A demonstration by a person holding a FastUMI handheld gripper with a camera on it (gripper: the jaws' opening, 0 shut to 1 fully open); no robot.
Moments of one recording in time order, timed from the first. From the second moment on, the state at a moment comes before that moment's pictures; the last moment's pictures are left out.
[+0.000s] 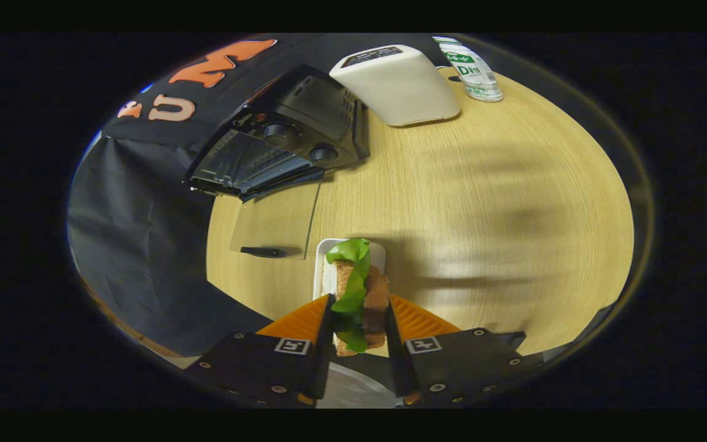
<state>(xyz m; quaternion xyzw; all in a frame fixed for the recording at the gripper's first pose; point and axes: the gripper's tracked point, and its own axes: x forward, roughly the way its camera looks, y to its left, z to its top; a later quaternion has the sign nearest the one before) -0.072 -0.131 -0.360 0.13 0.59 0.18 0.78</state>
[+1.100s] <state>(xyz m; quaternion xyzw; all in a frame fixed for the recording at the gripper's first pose) -0.037 -0.064 -0.267 0.32 0.40 0.15 0.85</state>
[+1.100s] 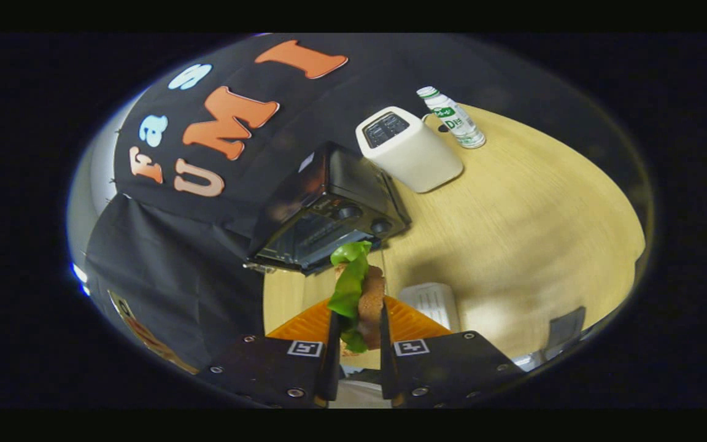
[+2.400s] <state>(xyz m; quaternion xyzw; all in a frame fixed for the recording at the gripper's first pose) 0.123 0.115 -0.327 0.56 0.21 0.00 0.80</state>
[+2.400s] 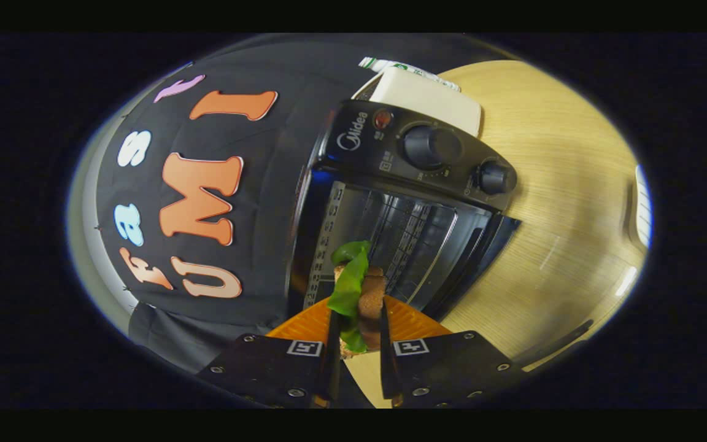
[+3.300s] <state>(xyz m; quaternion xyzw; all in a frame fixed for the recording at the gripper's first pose) 0.122 0.131 -0.357 0.56 0.25 -0.10 0.78</state>
